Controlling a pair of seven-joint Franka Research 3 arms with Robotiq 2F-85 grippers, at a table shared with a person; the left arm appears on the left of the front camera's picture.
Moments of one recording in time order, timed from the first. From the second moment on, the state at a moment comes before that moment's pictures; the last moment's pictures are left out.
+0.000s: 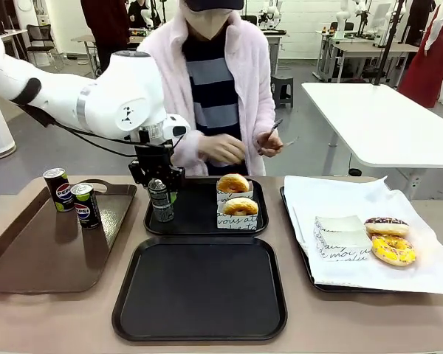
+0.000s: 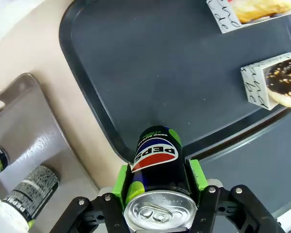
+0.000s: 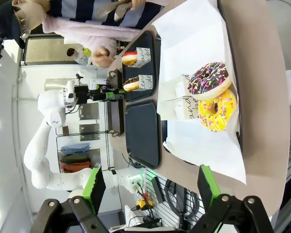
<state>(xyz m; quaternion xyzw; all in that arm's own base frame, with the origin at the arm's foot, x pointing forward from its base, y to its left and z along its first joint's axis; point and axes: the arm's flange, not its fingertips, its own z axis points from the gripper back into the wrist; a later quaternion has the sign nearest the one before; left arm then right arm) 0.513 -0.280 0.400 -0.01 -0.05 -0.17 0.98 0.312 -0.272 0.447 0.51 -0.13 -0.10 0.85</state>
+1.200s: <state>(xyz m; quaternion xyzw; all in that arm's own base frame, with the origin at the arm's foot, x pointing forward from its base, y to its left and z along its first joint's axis) 0.521 -0.282 0.391 0.00 -0.05 -0.18 0.98 0.312 -0.272 0.447 0.51 -0.13 -0.10 0.85</state>
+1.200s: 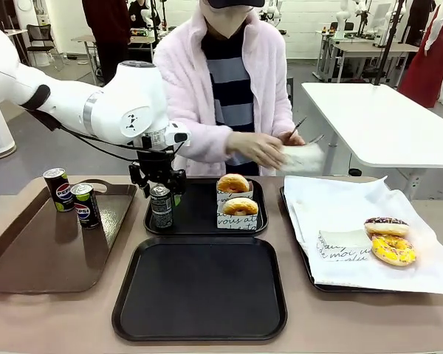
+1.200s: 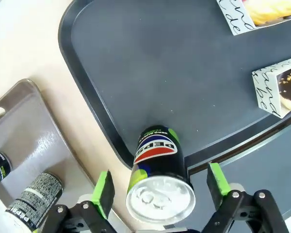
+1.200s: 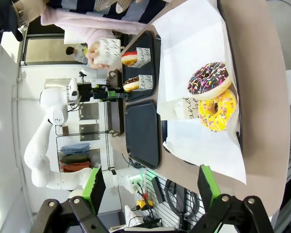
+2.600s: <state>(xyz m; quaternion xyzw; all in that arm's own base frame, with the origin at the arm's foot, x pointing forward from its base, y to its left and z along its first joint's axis) 0.273 -0.058 0.491 -0.05 0.01 -0.27 0.96 0.311 -0.273 0.446 0.51 -0.12 -0.10 0.85</state>
